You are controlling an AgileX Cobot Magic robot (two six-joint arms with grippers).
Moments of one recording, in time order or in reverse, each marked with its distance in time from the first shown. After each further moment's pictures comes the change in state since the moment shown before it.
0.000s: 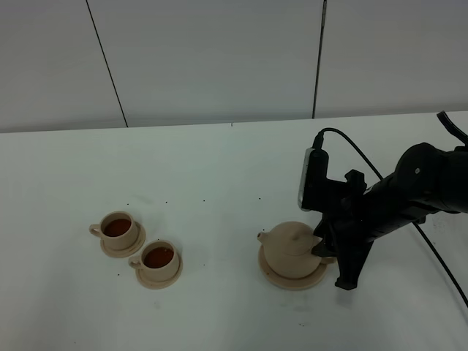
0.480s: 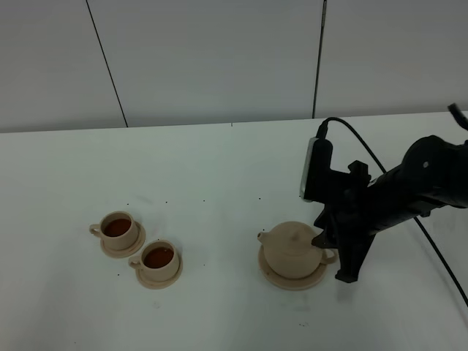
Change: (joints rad) left arm 0.000 0.000 0.000 0.000 0.000 0.000; right arm -0.004 -0.052 0.000 -0.001 0.006 0.022
